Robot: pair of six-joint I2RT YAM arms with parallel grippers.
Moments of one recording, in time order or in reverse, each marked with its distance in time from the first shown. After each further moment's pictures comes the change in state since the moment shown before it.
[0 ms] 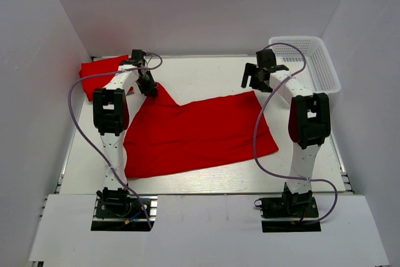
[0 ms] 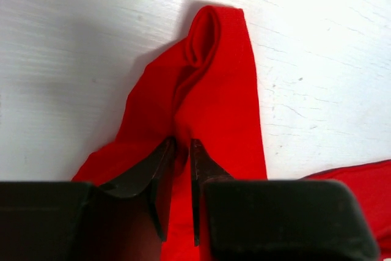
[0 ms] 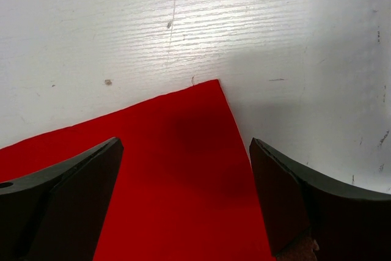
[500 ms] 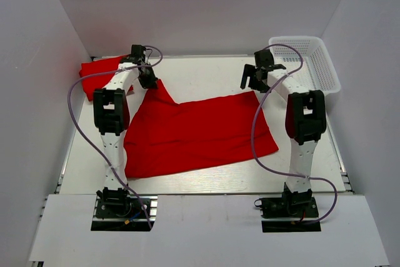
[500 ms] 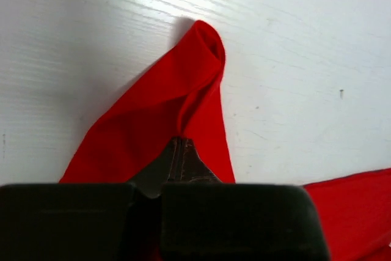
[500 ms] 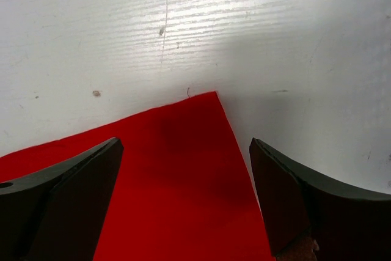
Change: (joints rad) left arm 0.000 0.016 0.074 0.064 0.005 -0.005; right arm -0.002 0.074 0.054 -0.026 0.003 -0.003
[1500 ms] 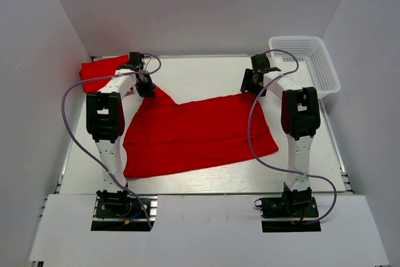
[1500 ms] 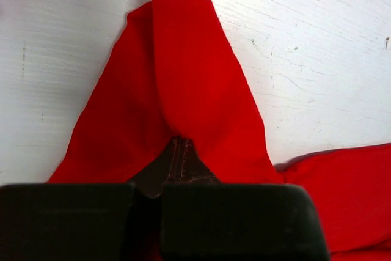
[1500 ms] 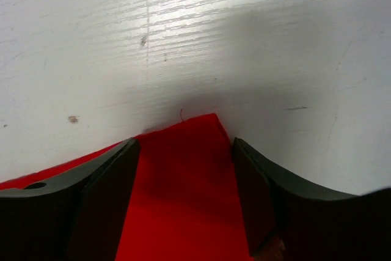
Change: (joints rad) left arm -0.009 -0.193 -0.310 0.077 -0.036 0.002; right arm 0.004 0.109 0.033 0.032 0.008 0.061
